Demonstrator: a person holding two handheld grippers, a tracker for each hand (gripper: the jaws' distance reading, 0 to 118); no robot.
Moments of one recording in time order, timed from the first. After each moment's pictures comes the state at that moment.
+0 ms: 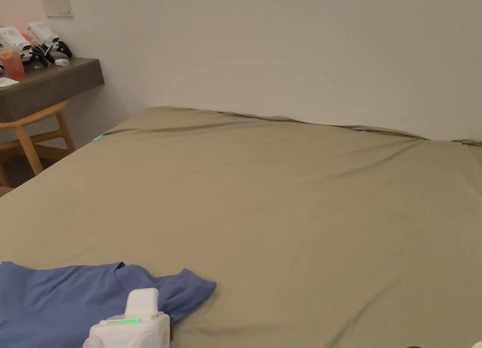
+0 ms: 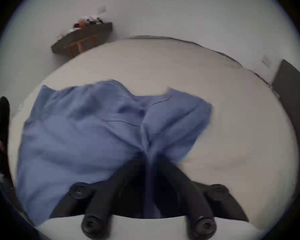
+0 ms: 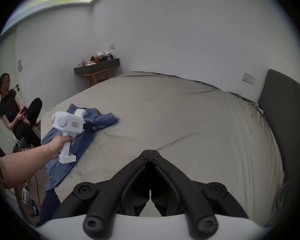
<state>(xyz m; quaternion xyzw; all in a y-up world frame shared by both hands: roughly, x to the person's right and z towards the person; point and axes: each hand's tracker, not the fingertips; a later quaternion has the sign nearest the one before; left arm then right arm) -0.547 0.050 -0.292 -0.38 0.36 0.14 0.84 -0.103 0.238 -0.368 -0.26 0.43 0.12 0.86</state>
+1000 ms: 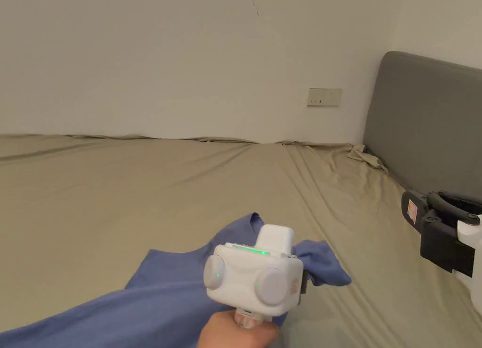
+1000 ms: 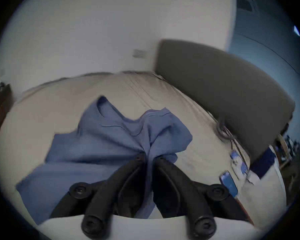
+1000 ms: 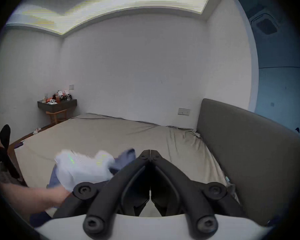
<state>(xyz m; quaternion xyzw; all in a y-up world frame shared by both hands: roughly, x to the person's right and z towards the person) -0.092 0.218 -0.422 -0.34 -0.12 0.05 0.93 0.120 0.400 -0.304 -0.09 0.24 0.08 0.96</state>
